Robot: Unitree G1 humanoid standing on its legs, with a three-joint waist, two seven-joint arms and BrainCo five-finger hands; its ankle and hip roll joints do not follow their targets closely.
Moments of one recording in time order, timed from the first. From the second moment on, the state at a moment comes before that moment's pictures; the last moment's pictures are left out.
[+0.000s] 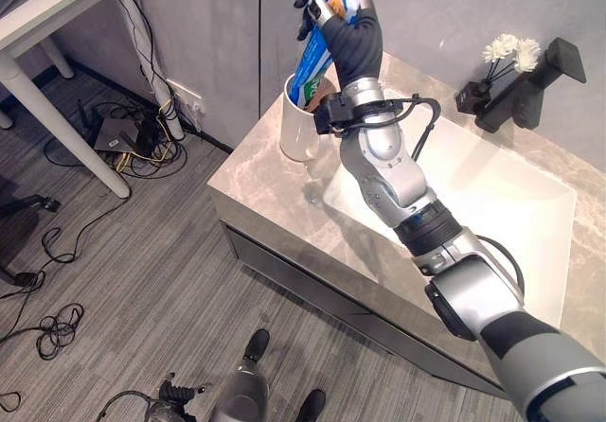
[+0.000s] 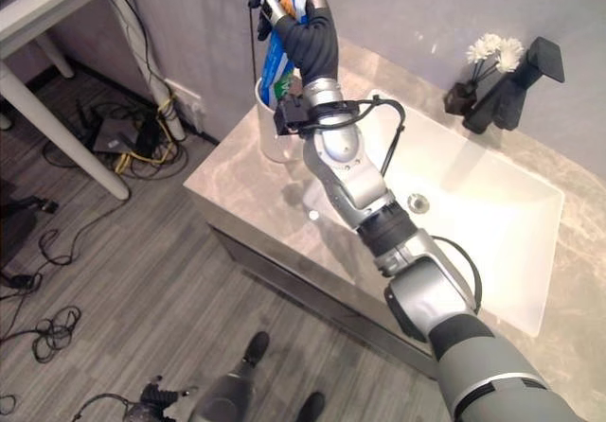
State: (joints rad) left arm -0.05 0.30 -0.18 1.25 0.01 -0.04 0.30; right arm -1.12 -0.22 0.47 0.40 0.57 -0.31 -0.33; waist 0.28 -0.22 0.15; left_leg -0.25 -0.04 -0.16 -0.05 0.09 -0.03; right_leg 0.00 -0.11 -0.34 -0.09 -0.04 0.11
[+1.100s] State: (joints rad) left arm -0.06 0.30 -0.18 1.27 0.01 -0.03 0.31; right arm -1.16 -0.28 0.46 0.32 0.43 -0.30 -0.40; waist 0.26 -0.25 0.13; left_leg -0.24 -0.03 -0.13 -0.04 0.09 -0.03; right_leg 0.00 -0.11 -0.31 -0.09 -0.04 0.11
